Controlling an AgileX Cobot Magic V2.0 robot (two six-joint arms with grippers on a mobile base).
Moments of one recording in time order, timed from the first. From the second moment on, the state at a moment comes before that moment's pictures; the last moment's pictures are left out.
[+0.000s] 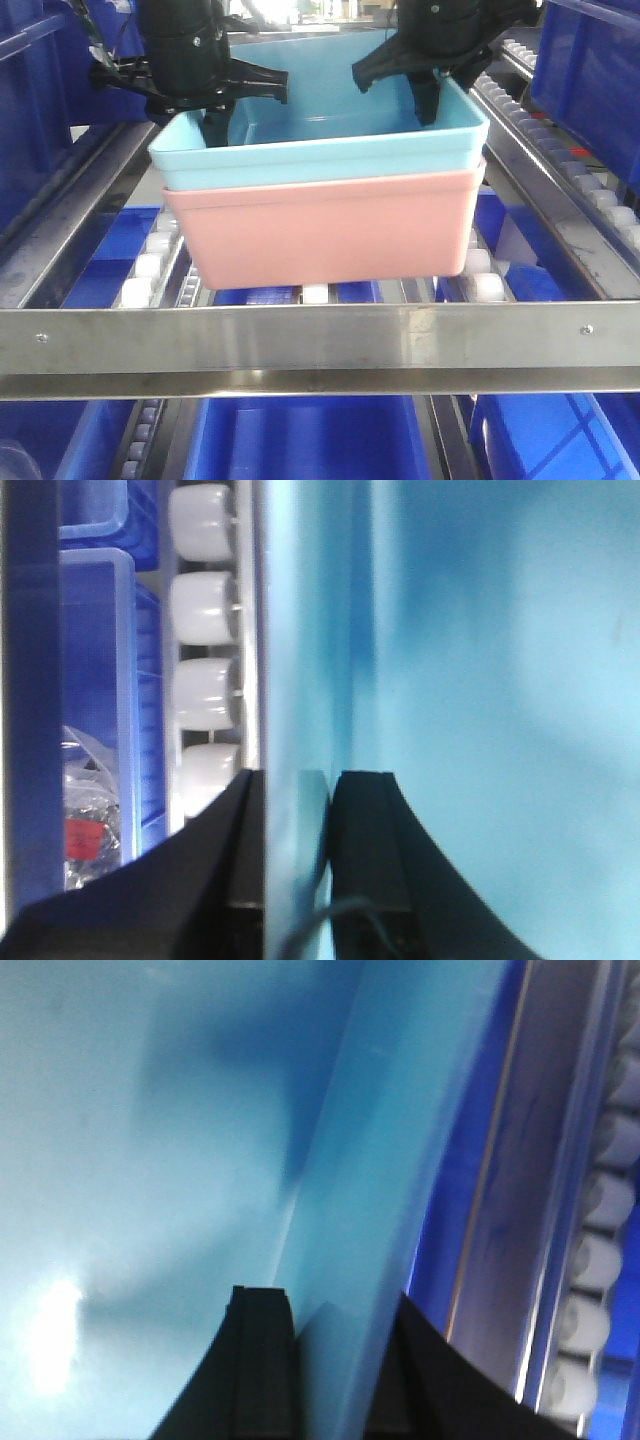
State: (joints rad) left arm -0.56 2.03 -1.73 0.32 0.79 -0.60; right arm 0.51 2.05 -1.85 -0.48 0.85 0.38
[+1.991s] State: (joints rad) left arm -0.58 1.78 -1.73 0.29 0.86 -0.57; right arm 0.53 1.83 -1.85 -0.39 0.96 0.38
